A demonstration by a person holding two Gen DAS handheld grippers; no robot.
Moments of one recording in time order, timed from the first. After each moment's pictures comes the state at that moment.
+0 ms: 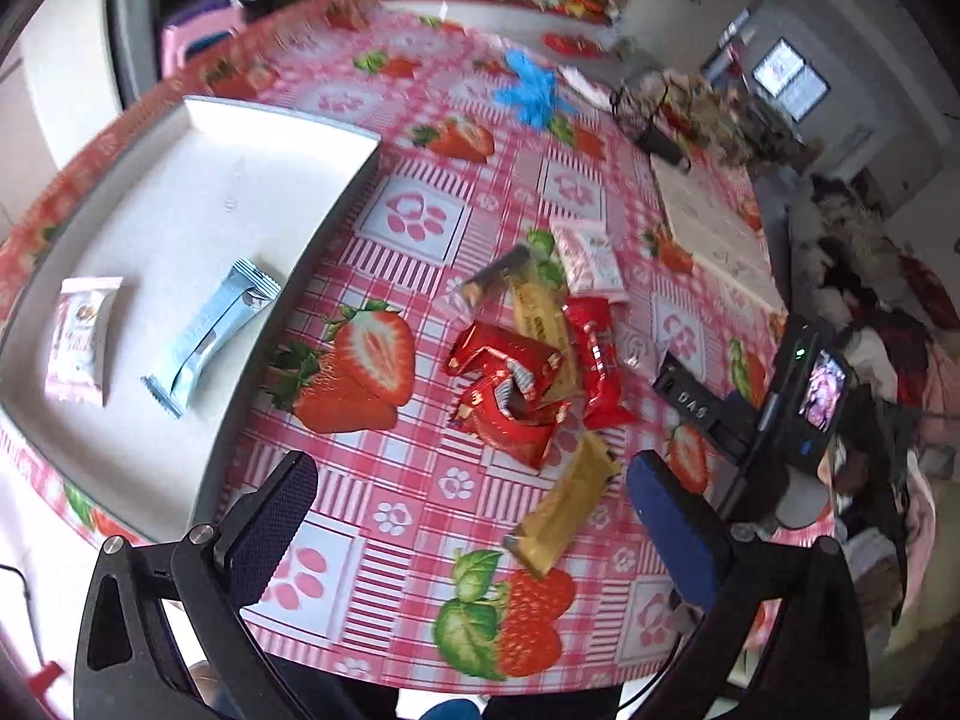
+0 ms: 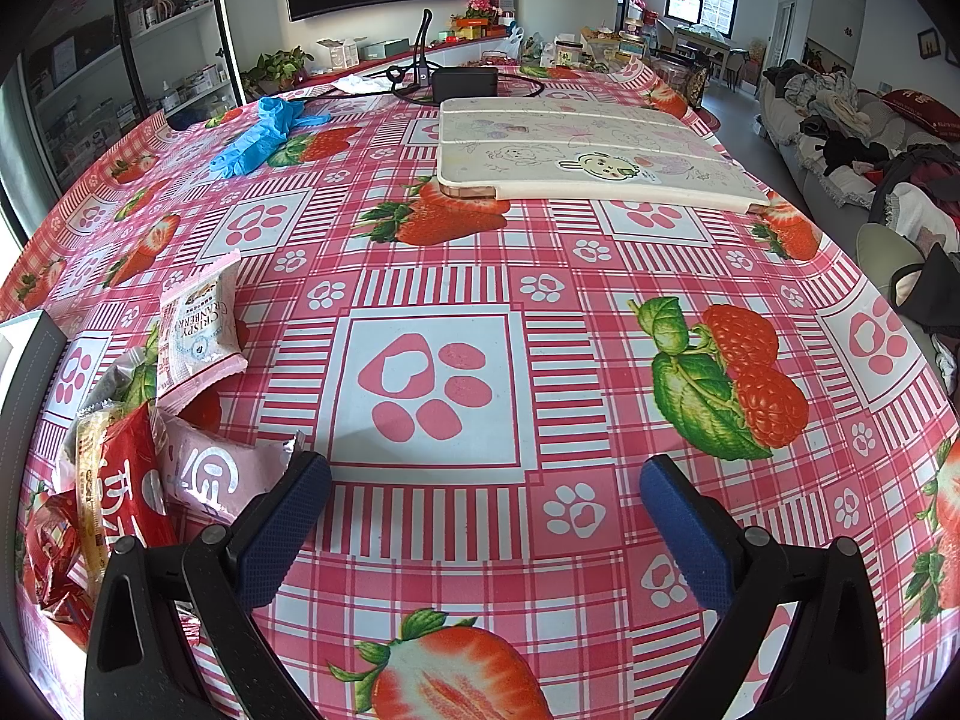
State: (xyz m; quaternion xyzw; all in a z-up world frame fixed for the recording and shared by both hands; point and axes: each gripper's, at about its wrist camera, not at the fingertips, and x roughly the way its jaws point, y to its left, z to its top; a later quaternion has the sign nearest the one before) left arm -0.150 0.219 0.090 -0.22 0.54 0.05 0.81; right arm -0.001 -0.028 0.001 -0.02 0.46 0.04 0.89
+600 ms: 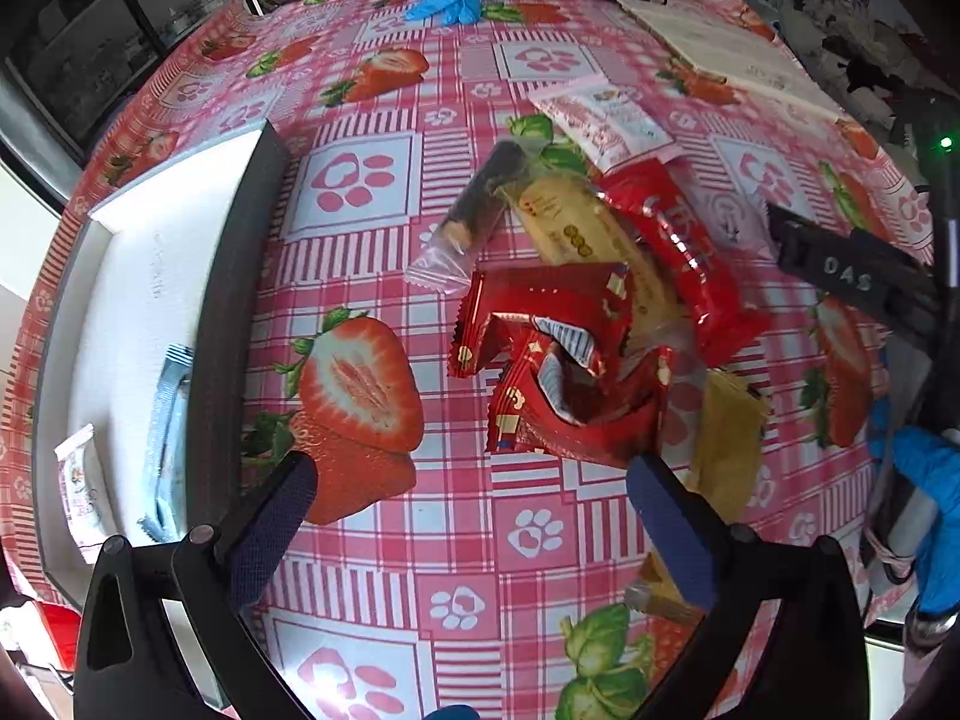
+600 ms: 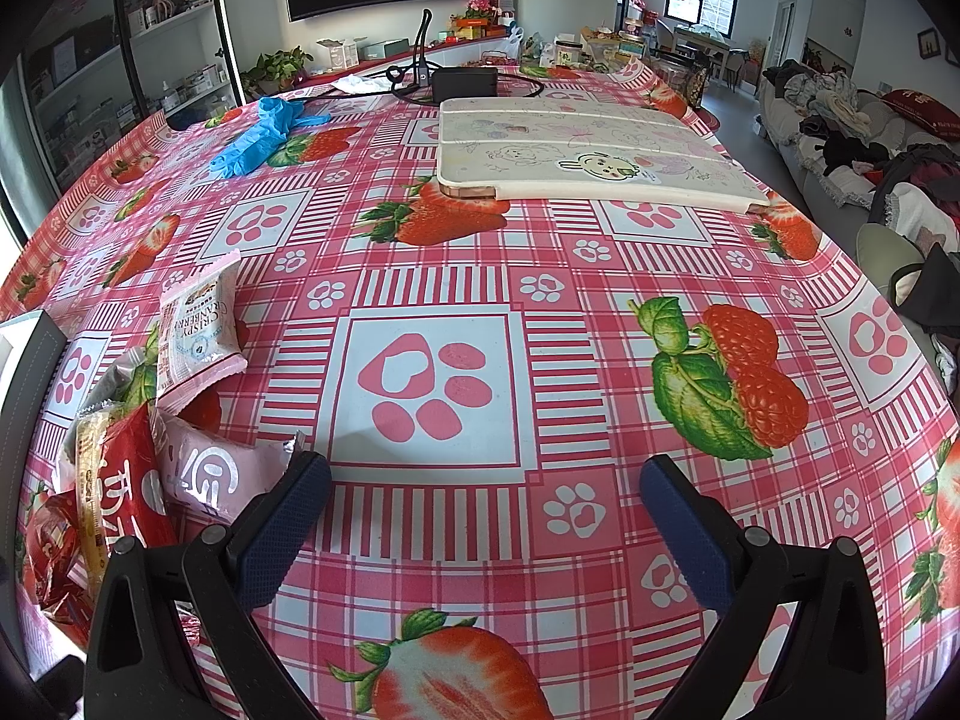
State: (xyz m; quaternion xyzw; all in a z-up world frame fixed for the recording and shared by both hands) left arm -0.097 0.164 0.014 0.00 0.59 0.04 0.80; right arm -0.001 -0.029 0.001 -0.02 0.46 0.04 0.89
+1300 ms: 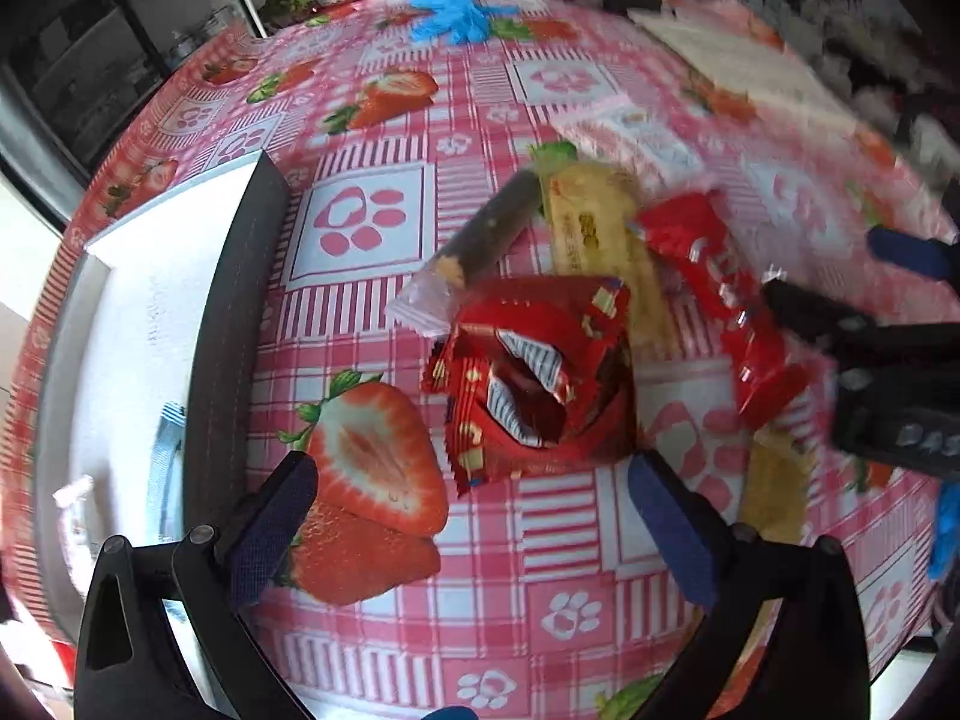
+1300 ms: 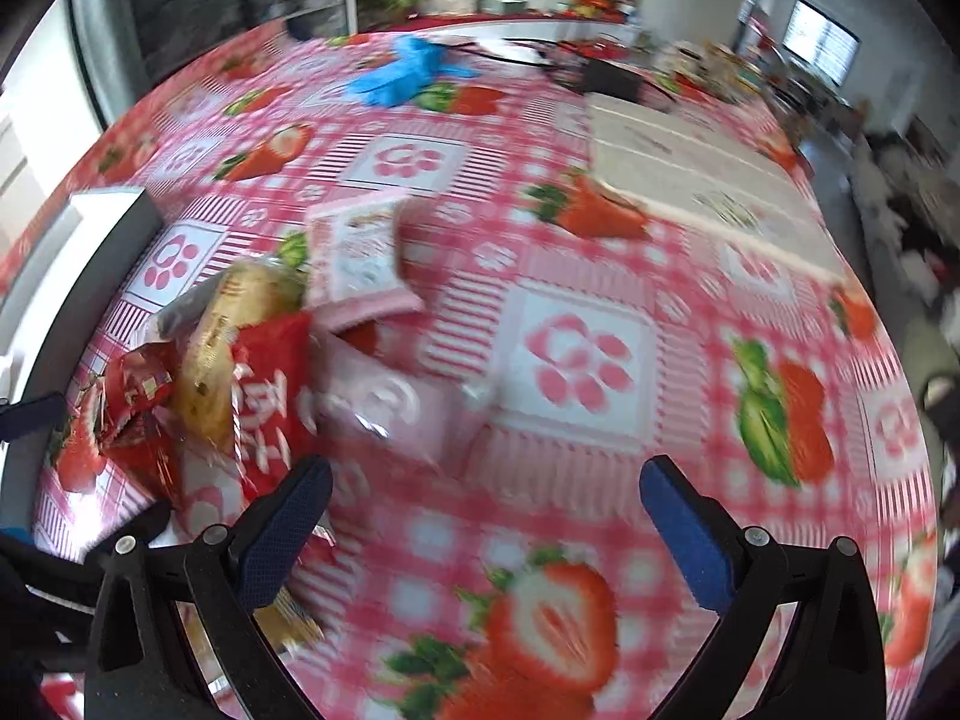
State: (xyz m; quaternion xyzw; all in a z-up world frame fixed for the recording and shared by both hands) left arm -0.080 0.175 0.010 0.01 0.56 0.05 0.83; right arm -0.021 0.024 0.025 -0.13 0.49 0.15 0.85
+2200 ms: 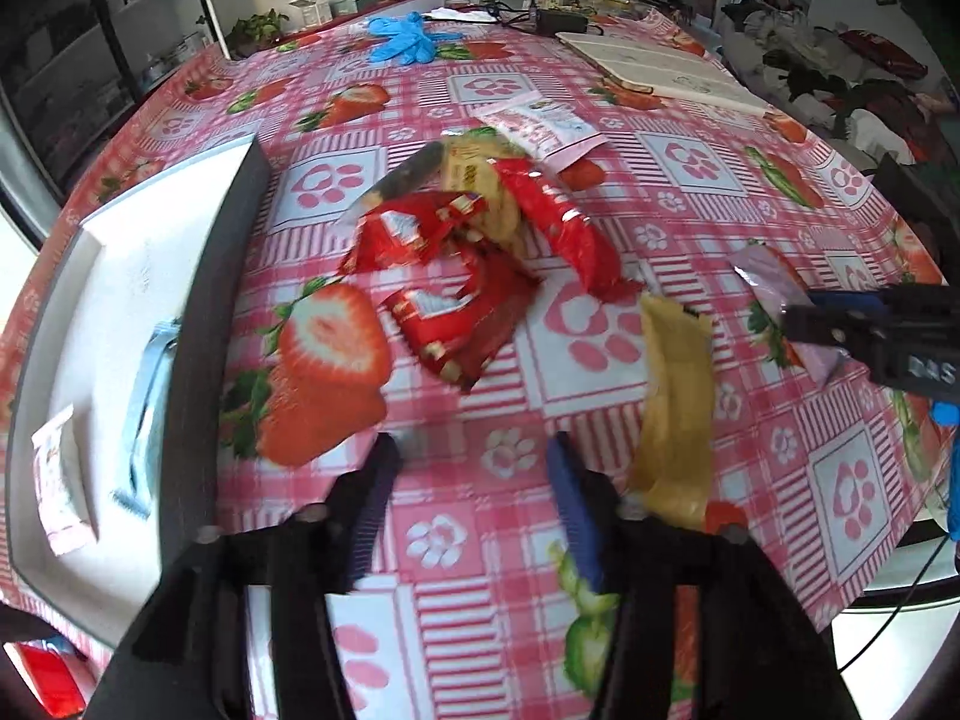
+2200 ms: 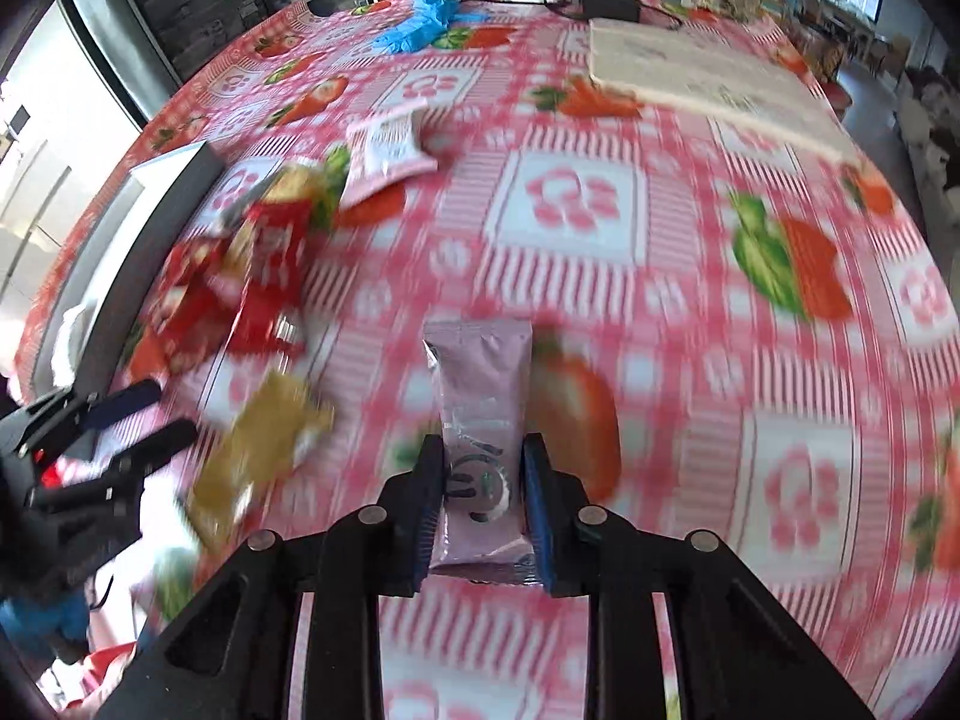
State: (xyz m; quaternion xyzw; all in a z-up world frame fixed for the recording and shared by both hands) left arm -0.151 0.165 0.019 0.02 0.52 0.00 0.85; right arm -0.086 -0.032 0.025 -0.05 0.56 0.20 0.80
